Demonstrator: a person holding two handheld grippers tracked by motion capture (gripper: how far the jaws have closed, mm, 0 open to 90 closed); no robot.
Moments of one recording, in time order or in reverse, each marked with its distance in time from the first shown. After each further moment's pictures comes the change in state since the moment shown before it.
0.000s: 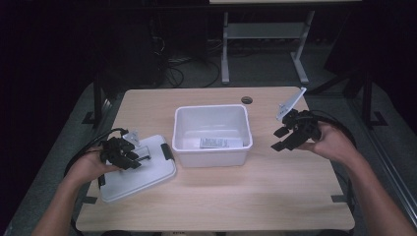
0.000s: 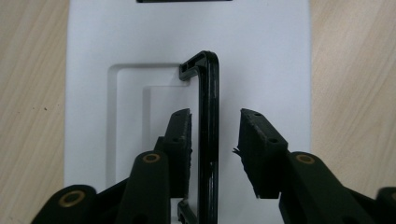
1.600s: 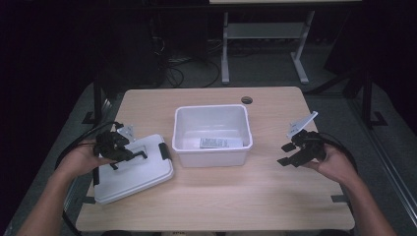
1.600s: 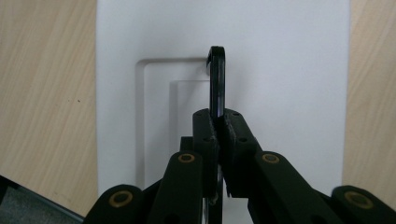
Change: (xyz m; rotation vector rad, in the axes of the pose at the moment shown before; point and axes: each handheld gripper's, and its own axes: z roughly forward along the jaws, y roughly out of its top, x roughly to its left) left arm 0.005 0.002 -0.033 0.022 0.019 0.043; right arm 0.000 -0.066 0.043 -0.066 -0.016 0.103
